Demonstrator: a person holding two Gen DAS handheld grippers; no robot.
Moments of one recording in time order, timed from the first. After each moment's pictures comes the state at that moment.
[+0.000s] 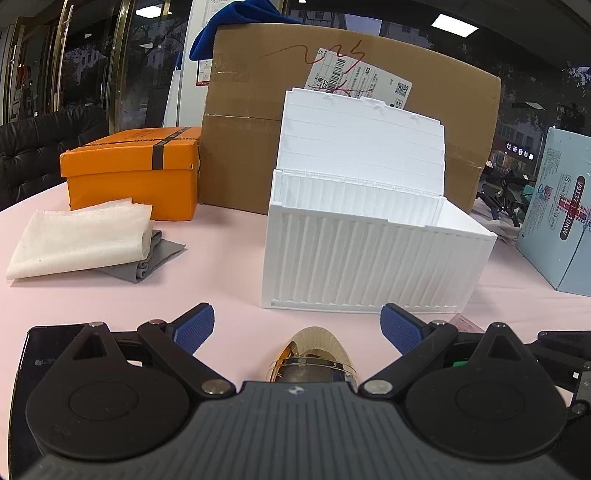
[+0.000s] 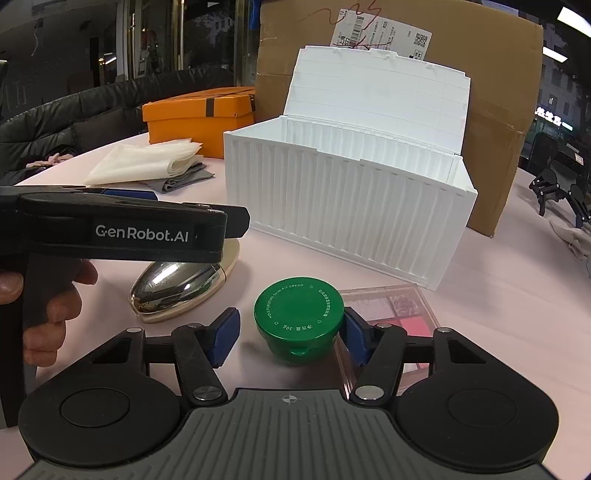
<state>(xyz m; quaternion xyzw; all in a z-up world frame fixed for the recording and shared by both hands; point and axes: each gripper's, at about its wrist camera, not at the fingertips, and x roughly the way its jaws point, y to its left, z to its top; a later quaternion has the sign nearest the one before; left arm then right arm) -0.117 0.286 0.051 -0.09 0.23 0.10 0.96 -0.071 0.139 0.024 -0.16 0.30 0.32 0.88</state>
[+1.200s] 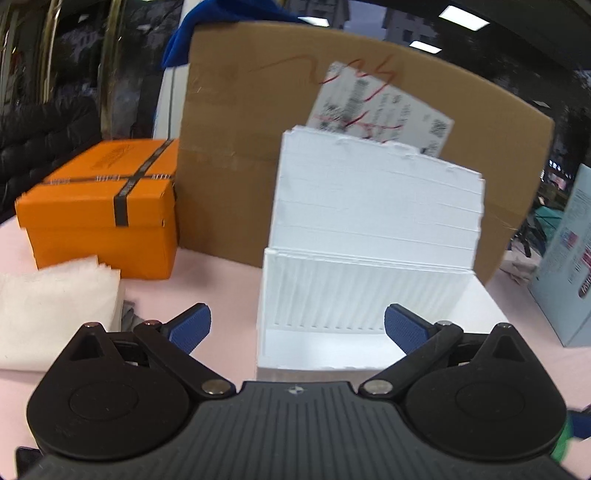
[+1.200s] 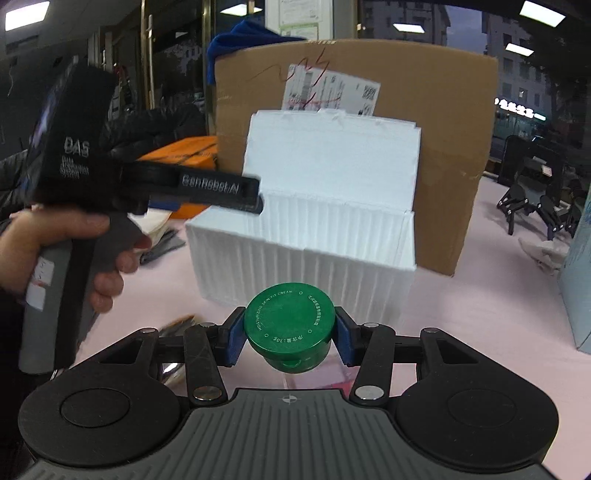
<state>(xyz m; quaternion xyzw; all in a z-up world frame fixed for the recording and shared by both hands) -0.007 0.326 0.098 -0.12 0.26 0.09 0.95 -0.051 0.122 0.092 -0.11 0.26 0.29 0.92</state>
